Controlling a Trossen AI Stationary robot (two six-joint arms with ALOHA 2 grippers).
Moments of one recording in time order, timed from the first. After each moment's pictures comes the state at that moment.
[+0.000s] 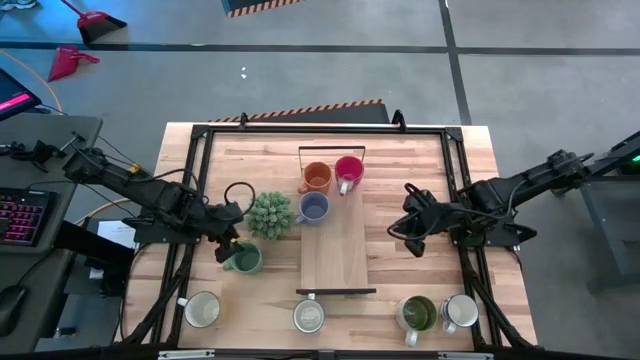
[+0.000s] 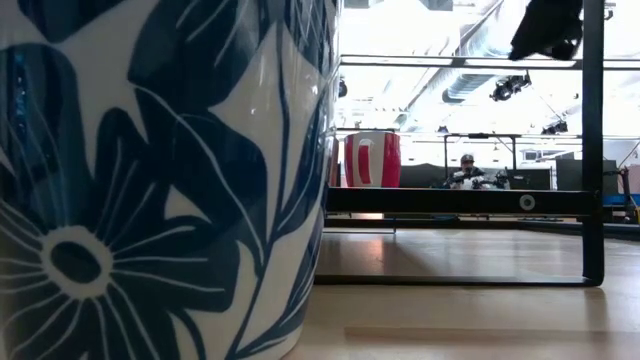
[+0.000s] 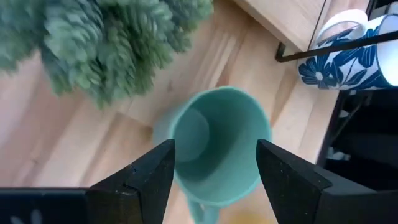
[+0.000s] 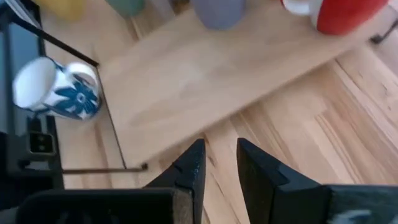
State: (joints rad) left arm -0.37 0.88 0.70 -0.82 0.01 -0.92; right arm 0.38 0.99 0.92 -0.81 0.27 0.79
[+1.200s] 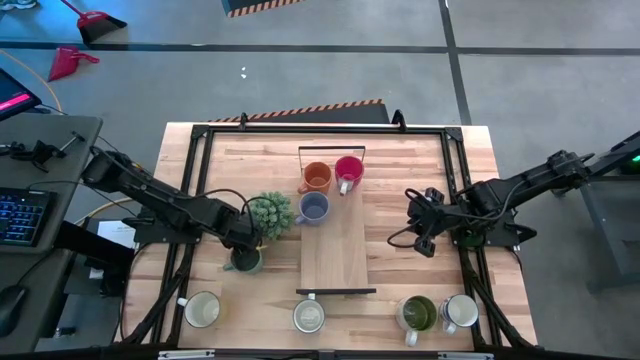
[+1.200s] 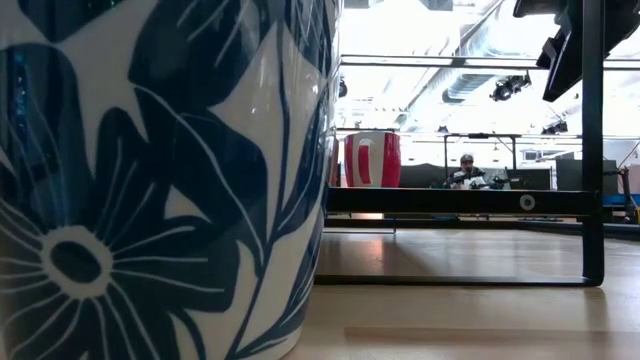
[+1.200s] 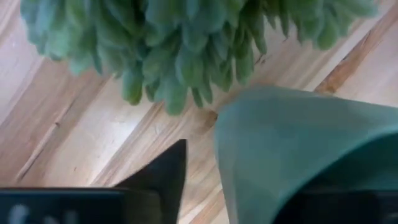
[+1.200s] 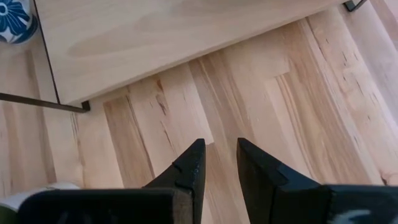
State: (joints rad) left arm -0.31 1.28 0.70 -0.81 0.04 -1.00; right arm 0.38 0.98 0.88 -1.00 0.24 0.65
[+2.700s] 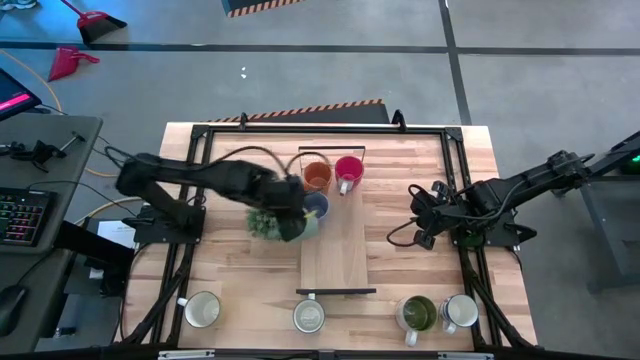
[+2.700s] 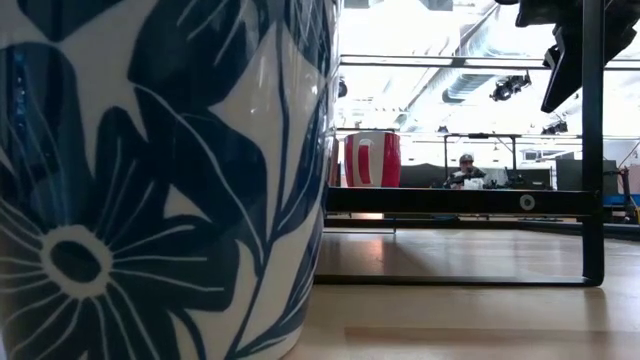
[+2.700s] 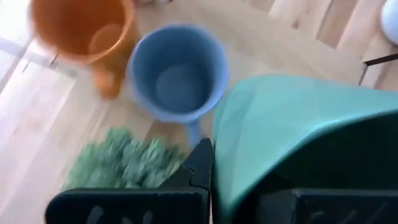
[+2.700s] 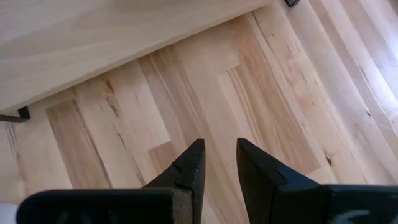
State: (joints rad) left arm -0.13 1.63 1.63 -1.16 -0.17 -0.56; right arm 0.37 0.98 0.88 -1.10 0.36 0.70
